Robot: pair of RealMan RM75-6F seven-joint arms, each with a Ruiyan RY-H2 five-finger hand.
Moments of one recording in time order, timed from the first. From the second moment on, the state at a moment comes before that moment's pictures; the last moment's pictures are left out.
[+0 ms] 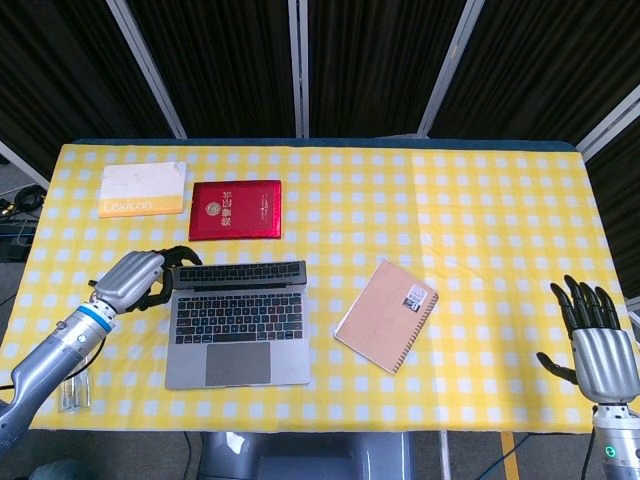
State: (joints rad) left arm -0.60 -0.97 -0.16 -1.82 1.38 0.81 -0.24; right arm 0.07 -1.16 0.08 -1.56 -1.54 1.54 -0.09
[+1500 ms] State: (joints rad) left arm -0.56 -1.03 0.07 -1.87 1.62 0.86 -0.13; right arm 0.06 -1.16 0.08 -1.56 -1.54 1.55 -0.08
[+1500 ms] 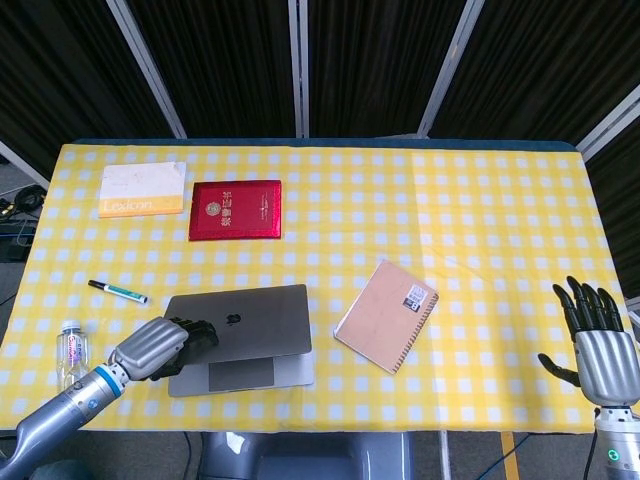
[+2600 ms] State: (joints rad) left arm -0.58 -1.23 0.10 -1.80 1.48 0.76 0.09; right arm 0.06 -1.16 0.08 -1.56 -1.54 1.55 -0.07
